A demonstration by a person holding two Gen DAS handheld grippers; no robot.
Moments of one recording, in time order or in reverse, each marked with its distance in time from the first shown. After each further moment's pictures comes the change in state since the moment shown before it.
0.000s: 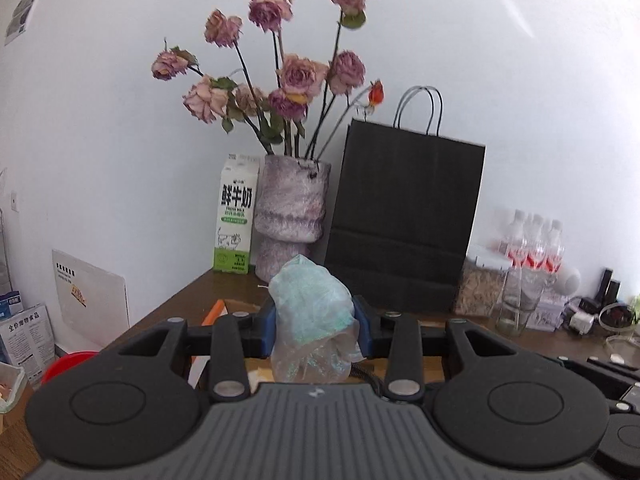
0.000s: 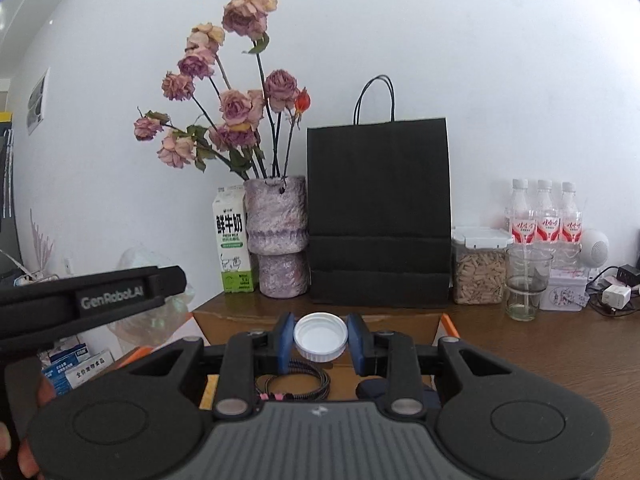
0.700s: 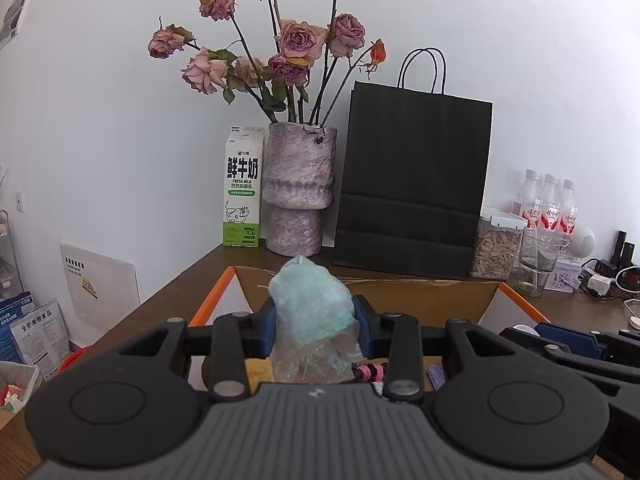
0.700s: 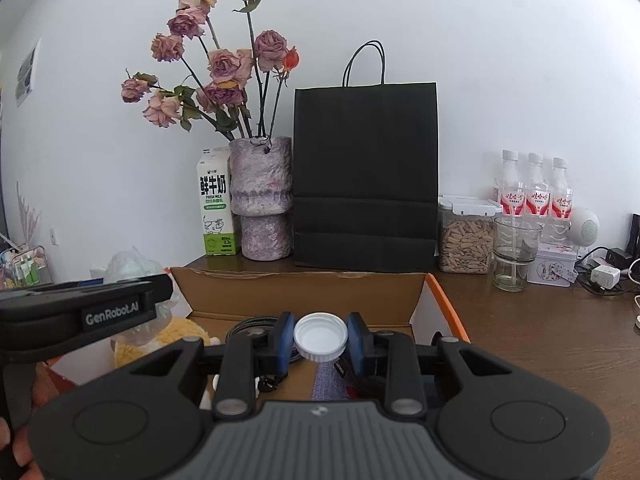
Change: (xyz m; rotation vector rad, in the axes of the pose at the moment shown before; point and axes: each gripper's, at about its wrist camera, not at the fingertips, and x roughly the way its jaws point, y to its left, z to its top) left arm 0.008 0.005 -0.020 0.042 0.050 0.034; right arm 0.007 -0.006 -0.026 -0.018 0.060 -0.053
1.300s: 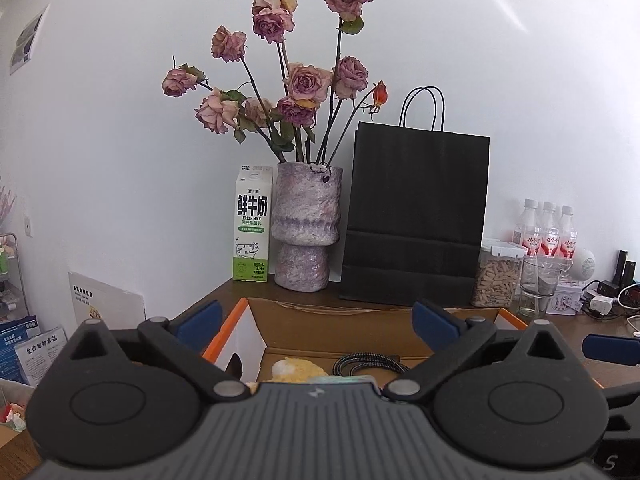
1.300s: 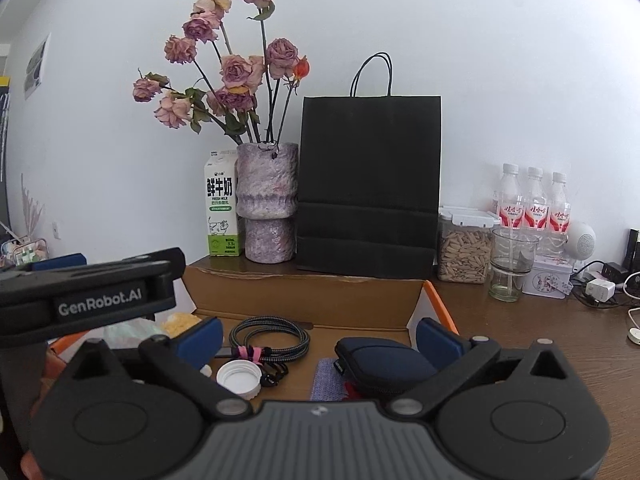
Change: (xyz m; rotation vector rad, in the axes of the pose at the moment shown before) left arm -0.023 0.001 -0.004 0.006 -0.122 0.018; right arm -0.016 0.006 -0.004 -0.039 -0.024 -0.002
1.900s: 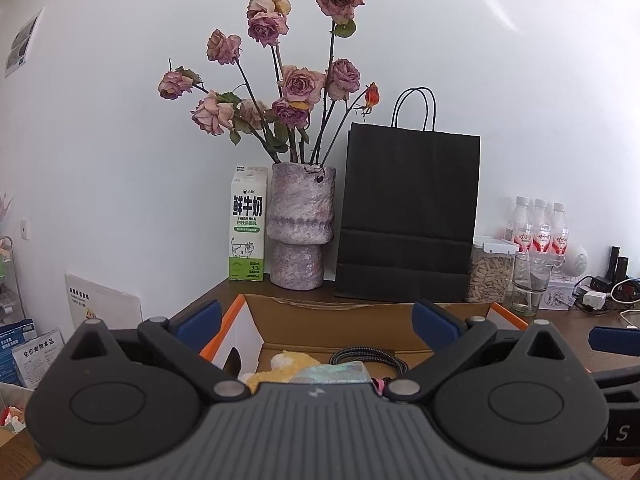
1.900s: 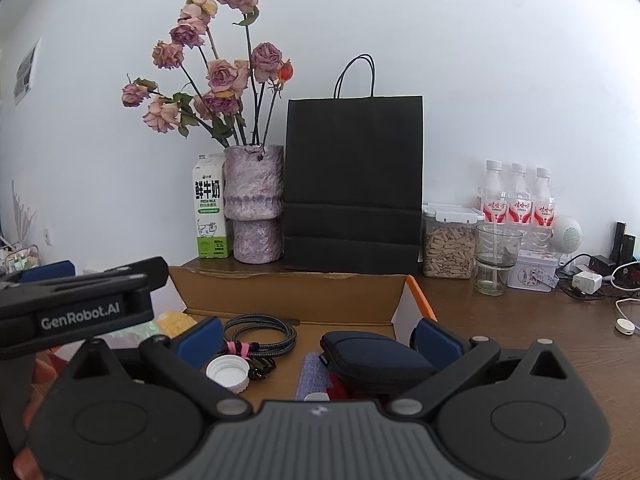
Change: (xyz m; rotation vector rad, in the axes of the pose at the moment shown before) left arm -0.009 0.002 -0.005 0.007 -0.009 -0.018; right arm -0.009 -0.007 -0.004 0.021 -0.003 -0.033
